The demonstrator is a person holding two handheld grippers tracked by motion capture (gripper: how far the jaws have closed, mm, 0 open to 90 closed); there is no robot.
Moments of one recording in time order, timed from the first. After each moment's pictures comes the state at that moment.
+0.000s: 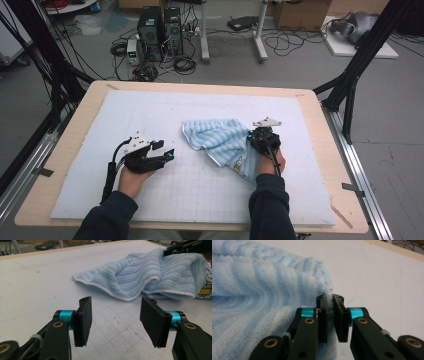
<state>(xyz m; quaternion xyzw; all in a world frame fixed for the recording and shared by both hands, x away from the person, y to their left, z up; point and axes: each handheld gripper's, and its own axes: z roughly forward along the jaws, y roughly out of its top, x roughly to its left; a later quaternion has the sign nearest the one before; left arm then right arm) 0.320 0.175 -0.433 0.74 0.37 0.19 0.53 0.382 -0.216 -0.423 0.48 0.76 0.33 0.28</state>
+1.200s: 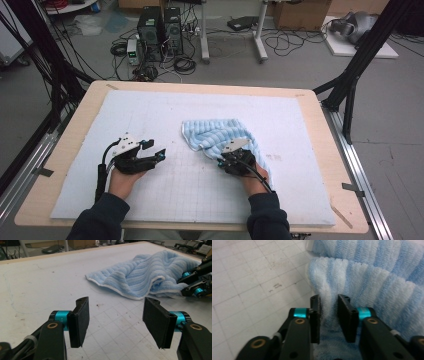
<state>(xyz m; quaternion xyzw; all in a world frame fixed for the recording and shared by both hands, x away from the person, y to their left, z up) 0.315 0.202 -0.432 0.73 0.38 0.21 0.53 0.333 -0.147 -0.435 0.28 0.88 0.34 0.17</state>
